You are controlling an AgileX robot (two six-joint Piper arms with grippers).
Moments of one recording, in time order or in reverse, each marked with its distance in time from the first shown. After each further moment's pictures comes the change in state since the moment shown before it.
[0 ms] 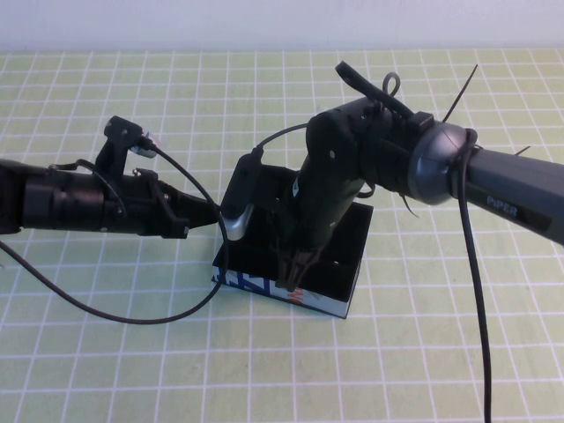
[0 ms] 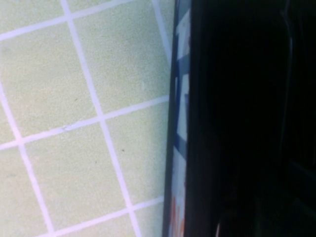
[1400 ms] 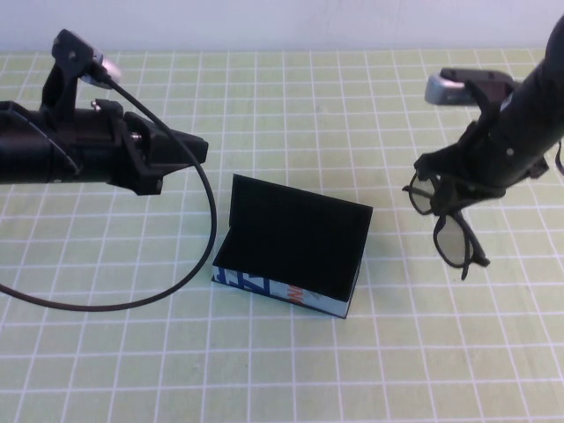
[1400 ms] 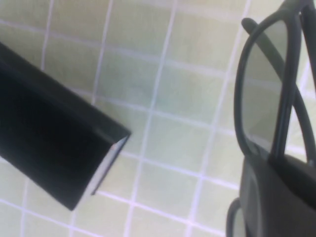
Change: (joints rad) right arm -0.448 -0.269 0.201 0.177 0.144 0.577; left arm 0.011 -0.324 0.000 0.078 0.063 -0.122
